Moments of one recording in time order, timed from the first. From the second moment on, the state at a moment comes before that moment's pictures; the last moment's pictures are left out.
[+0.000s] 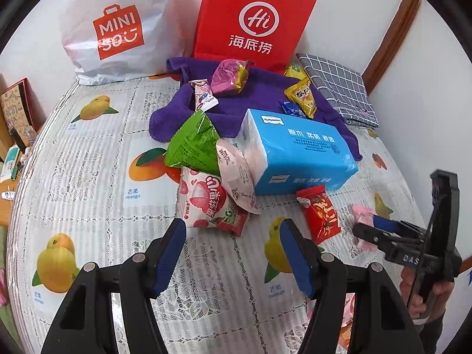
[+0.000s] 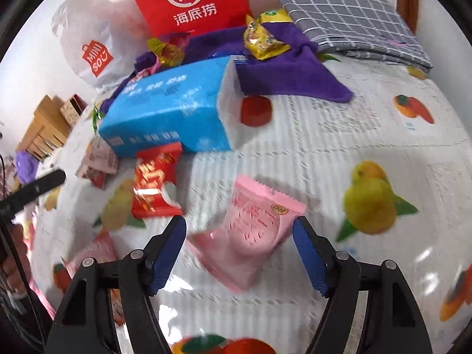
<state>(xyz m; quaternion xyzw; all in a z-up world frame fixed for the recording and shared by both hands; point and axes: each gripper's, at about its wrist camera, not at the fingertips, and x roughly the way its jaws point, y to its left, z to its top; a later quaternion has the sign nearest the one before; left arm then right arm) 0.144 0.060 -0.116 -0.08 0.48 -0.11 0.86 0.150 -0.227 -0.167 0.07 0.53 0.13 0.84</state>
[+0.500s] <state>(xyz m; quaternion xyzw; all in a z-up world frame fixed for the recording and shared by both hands) 0.158 0.078 -0.130 -0.07 0.49 -0.08 0.86 0.153 -0.221 -0.170 -0.02 0.51 0.11 0.86</state>
